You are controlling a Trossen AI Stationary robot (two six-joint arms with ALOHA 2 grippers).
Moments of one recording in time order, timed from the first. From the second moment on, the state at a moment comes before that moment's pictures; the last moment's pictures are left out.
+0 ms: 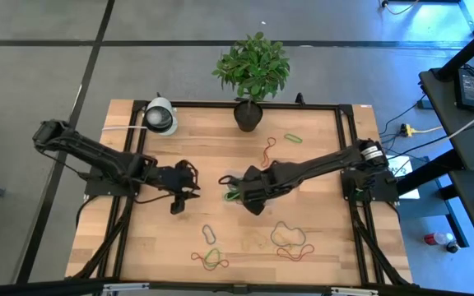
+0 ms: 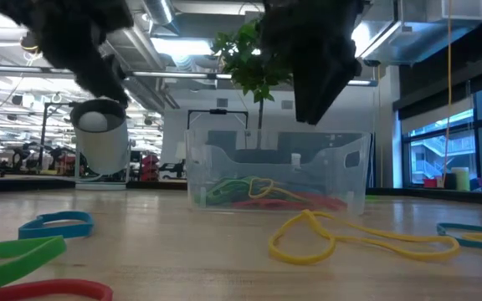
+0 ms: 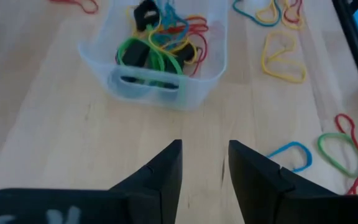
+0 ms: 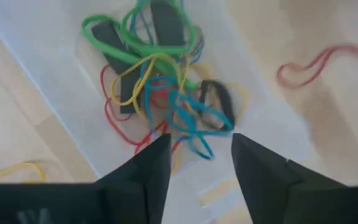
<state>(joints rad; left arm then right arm) -0.28 1.05 0.60 -0.29 -0.15 -0.36 0.23 1.91 1.59 -1.09 0.28 0.79</state>
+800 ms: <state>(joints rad) -0.67 1.75 1.34 -0.77 -0.19 -0.62 0.52 1.31 1.01 -0.95 0.37 0.94</state>
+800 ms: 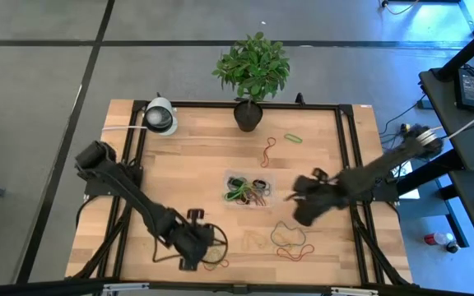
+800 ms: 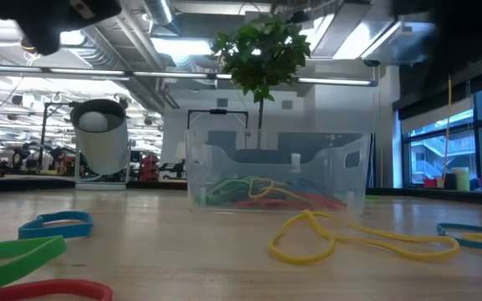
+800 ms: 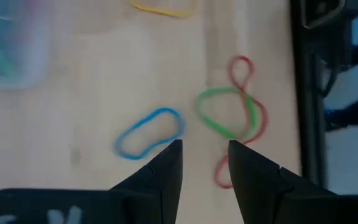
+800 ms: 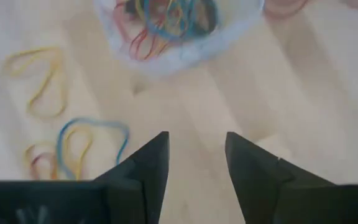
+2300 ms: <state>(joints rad) -0.69 2.08 1.98 -1.09 -0.26 -0.81 0.76 0.94 0.61 -0.66 0.44 1.14</state>
